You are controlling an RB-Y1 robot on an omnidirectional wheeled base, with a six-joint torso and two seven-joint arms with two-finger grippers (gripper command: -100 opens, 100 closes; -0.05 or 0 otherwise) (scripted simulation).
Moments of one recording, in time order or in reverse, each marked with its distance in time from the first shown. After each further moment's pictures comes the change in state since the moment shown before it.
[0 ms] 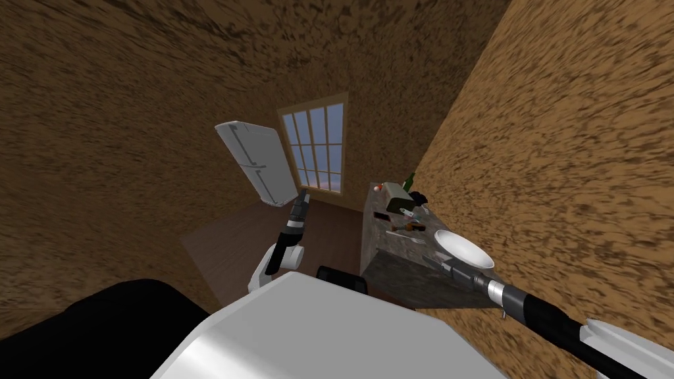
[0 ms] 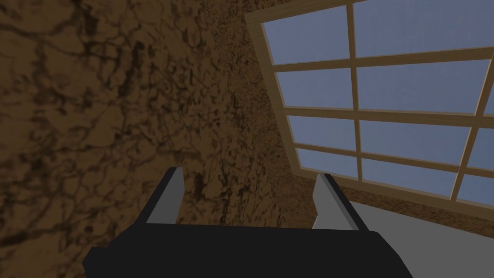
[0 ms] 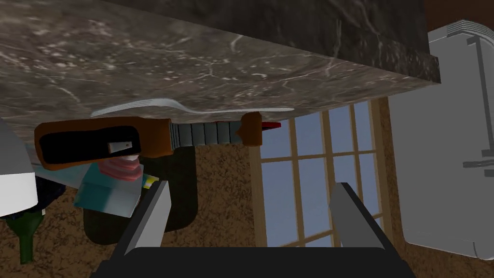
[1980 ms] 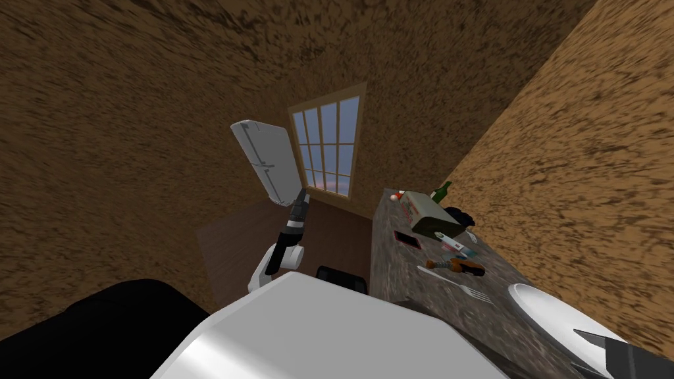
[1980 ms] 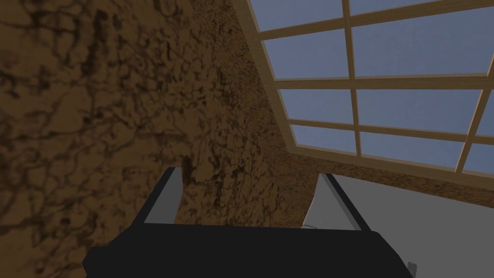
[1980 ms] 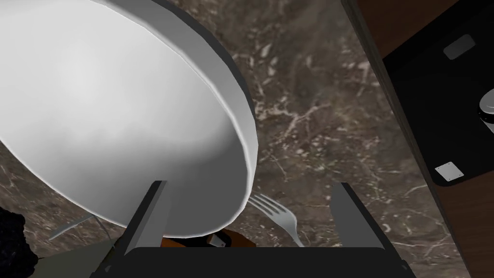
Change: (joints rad) left arm 0.000 0.000 0.000 0.000 0.000 0.000 0.000; right arm 0.166 -0.428 0.193 0.377 0.198 -0.088 0.084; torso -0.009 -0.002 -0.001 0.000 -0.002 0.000
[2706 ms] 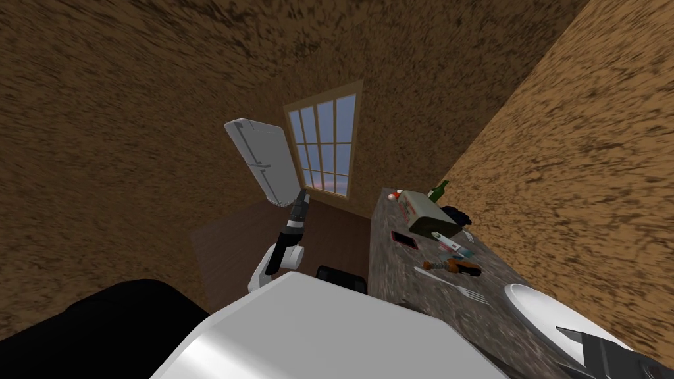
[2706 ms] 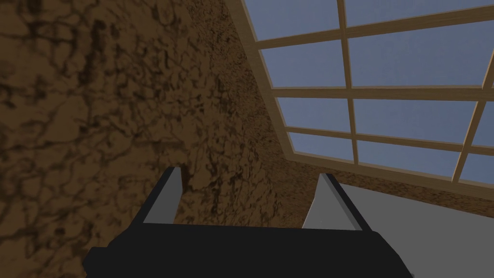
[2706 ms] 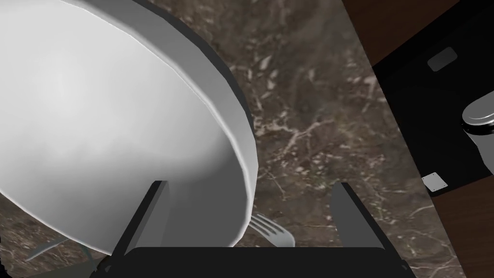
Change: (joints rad) left arm 0.000 0.000 0.000 0.000 0.000 0.000 0.000; right arm 0.005 -0.032 0.046 -0.120 0.050 0.100 -0.057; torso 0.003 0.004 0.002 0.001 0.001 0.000
